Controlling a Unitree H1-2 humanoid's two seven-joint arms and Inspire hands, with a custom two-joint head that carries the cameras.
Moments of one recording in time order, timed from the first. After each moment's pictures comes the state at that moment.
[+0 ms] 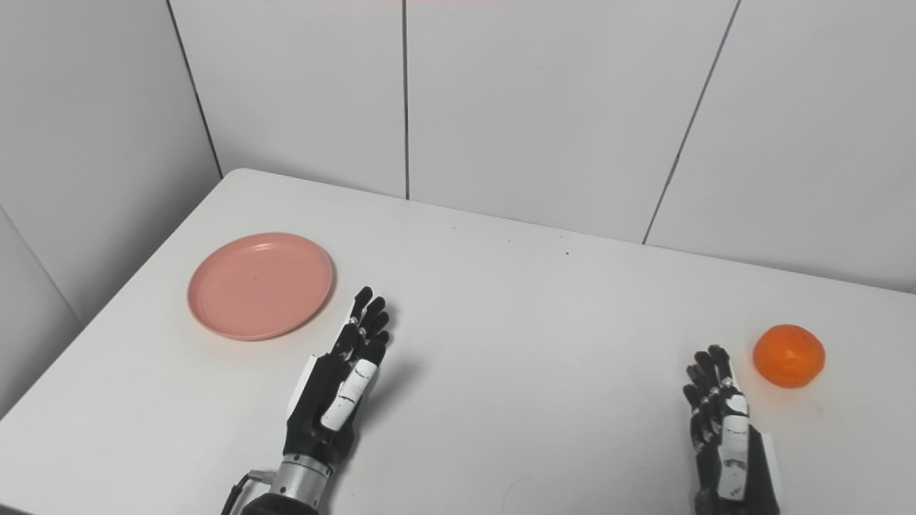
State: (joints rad) left arm 0.13 -0.07 -0.06 -0.16 -0.14 -0.08 0.00; right arm -0.01 -0.06 -0.05 0.00 0.23 -0.08 0.15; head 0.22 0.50
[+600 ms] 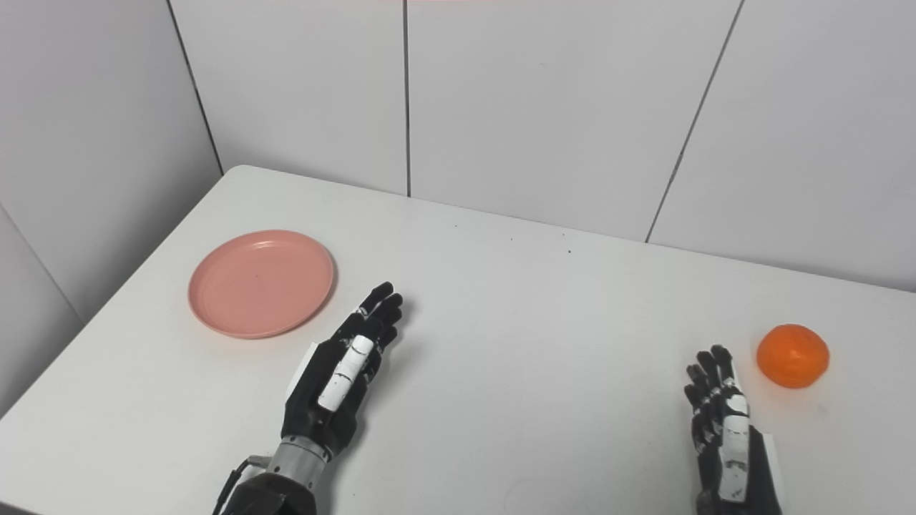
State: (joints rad) left arm 0.06 -0.08 -0.04 -0.33 -0.22 0.13 -0.01; right arm 0.00 -0.06 -0.05 -0.01 0.22 -0.08 0.15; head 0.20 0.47
